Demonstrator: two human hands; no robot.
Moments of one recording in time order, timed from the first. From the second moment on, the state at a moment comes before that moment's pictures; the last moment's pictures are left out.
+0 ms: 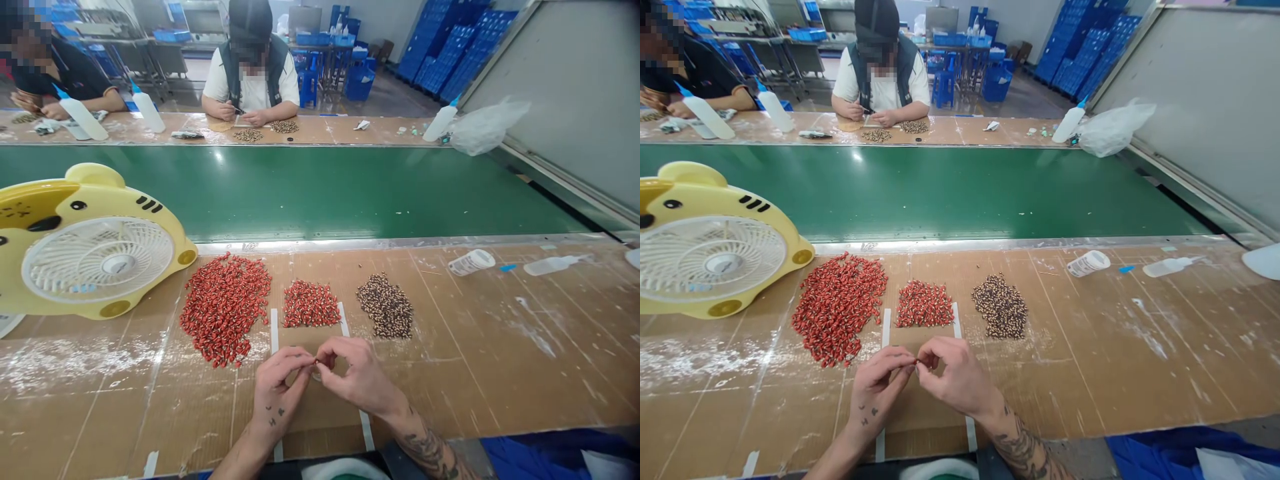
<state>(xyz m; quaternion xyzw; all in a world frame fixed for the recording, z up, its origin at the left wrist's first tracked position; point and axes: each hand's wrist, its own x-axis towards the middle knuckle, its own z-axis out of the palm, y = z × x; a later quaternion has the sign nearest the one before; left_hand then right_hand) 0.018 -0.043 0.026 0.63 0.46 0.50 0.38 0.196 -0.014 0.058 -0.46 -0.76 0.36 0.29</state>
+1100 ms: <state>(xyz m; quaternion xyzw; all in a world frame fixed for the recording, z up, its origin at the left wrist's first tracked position) 0.021 -0.042 0.035 0.59 0.49 0.50 0.40 0.196 -0.021 0.052 -0.47 -0.72 0.40 0.33</state>
